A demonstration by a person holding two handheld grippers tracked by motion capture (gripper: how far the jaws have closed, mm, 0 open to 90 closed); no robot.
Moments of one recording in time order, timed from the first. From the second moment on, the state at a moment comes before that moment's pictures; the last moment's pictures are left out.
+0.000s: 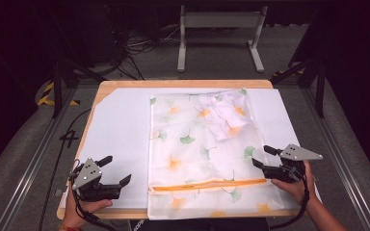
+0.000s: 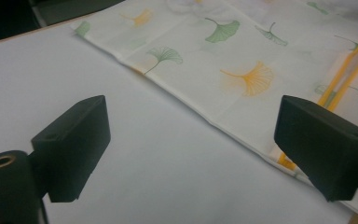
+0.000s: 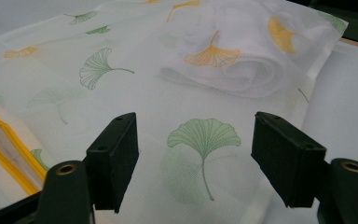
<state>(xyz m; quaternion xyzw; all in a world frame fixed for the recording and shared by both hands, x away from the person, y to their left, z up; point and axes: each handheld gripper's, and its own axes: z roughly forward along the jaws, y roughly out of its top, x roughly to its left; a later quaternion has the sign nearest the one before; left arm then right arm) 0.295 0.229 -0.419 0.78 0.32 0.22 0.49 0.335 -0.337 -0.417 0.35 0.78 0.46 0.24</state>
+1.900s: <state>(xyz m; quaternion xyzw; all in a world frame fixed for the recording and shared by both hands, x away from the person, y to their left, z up) 0.265 0.158 -0.457 0.90 0.17 0.11 0.38 0.338 -0.045 -0.435 0.15 0.89 0.43 0.00</state>
